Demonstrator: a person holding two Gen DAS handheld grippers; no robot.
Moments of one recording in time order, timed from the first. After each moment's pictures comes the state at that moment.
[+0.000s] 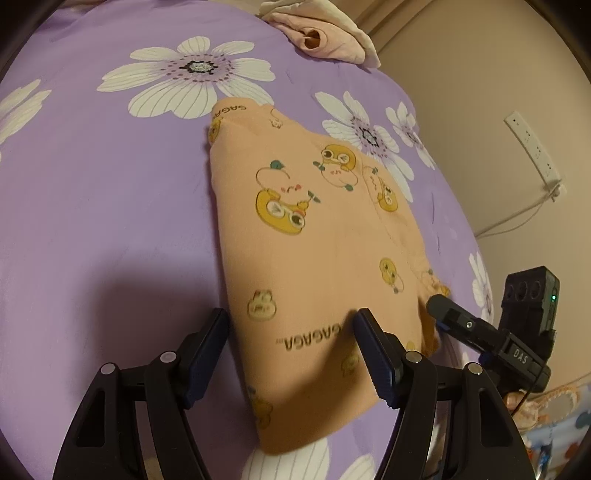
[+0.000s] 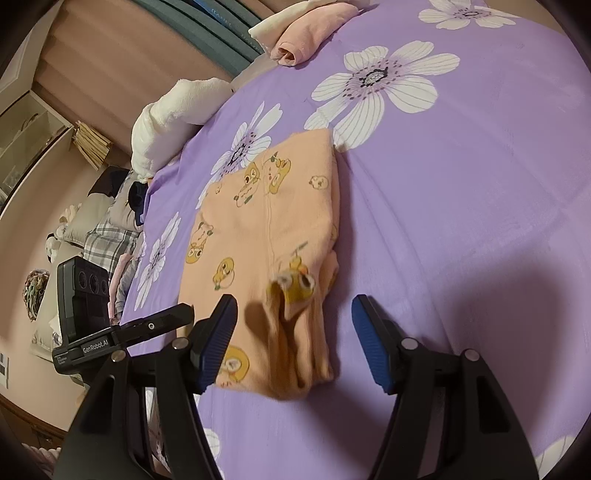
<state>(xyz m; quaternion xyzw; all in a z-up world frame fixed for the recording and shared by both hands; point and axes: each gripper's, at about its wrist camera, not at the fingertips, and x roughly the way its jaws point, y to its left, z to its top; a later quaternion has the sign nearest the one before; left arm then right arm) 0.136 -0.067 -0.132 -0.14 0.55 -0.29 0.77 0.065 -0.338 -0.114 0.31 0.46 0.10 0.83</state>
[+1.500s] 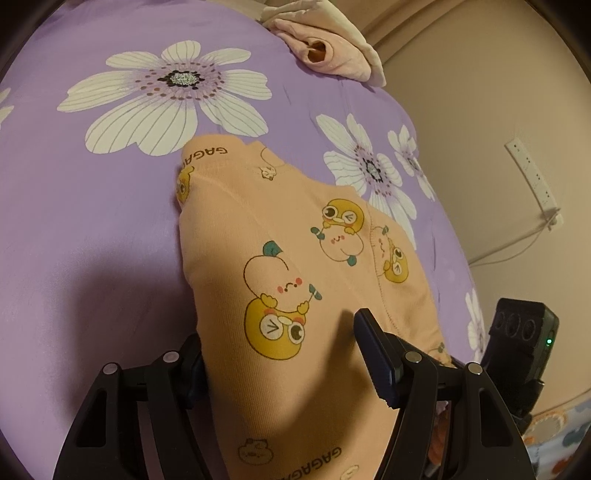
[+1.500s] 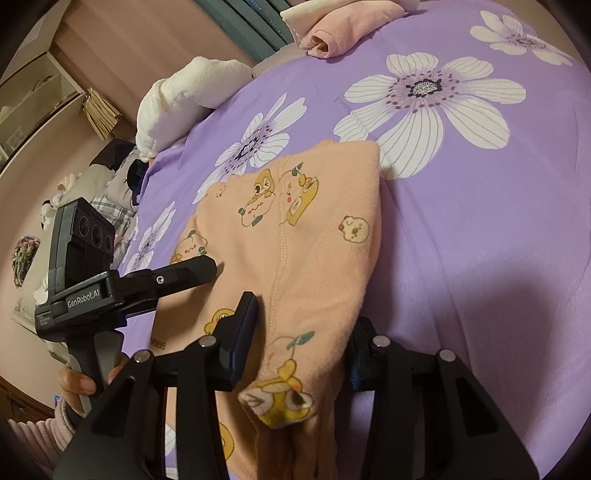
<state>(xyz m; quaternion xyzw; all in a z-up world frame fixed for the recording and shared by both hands) 0.189 -0.086 -0.143 -0.17 0.53 -0.29 0.77 0.126 -0.312 -0.125 0.24 0.46 0.13 0.84</state>
